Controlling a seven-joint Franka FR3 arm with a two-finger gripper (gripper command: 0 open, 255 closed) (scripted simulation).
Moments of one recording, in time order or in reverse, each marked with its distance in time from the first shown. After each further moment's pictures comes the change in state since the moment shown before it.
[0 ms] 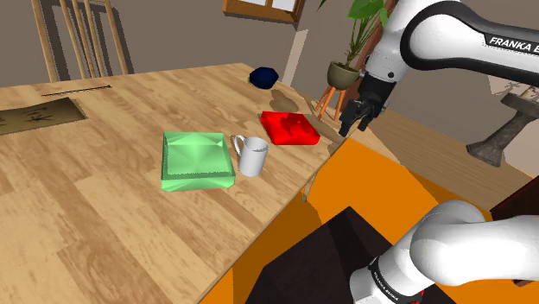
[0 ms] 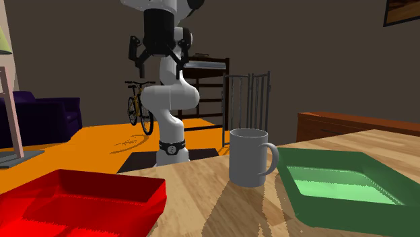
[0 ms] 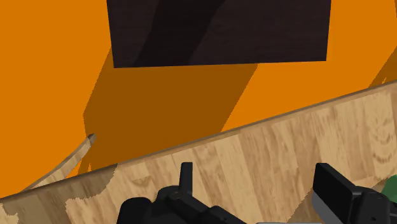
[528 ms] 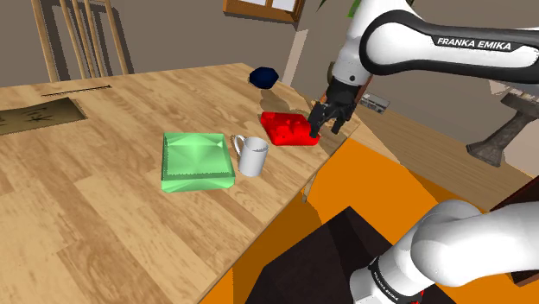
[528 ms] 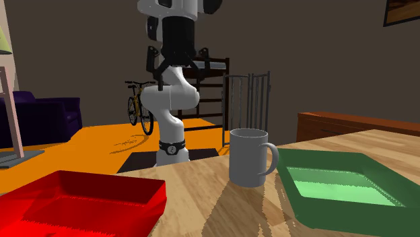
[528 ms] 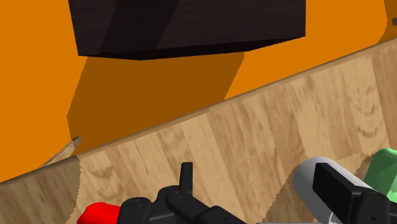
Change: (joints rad) arm 0.022 0.181 0.081 0.047 0.064 0.117 0.130
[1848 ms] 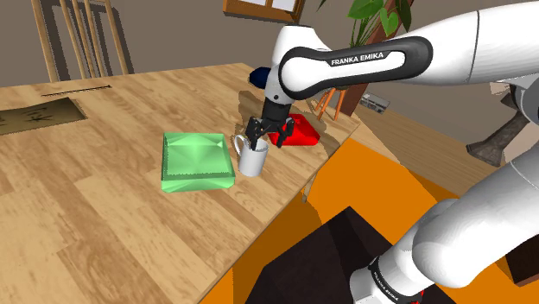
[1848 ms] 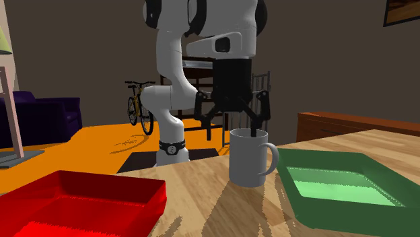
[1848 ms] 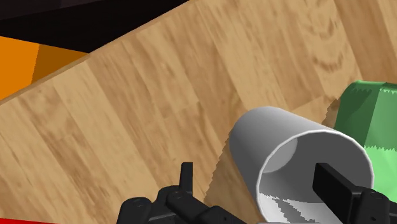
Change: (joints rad) arm 0.037 0.460 0.140 0.177 0.040 0.264 0.269
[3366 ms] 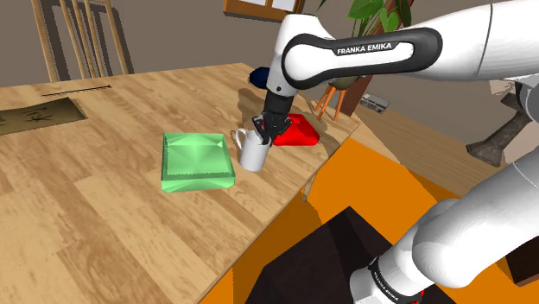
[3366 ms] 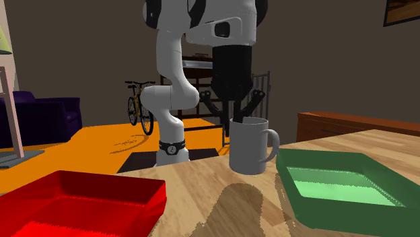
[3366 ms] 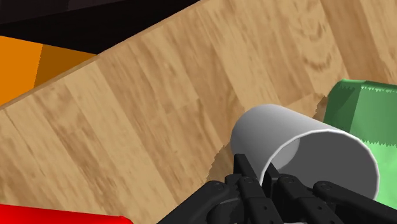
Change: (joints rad) arm -0.002 -0.019 -0.003 0.039 0.002 -0.057 -0.002
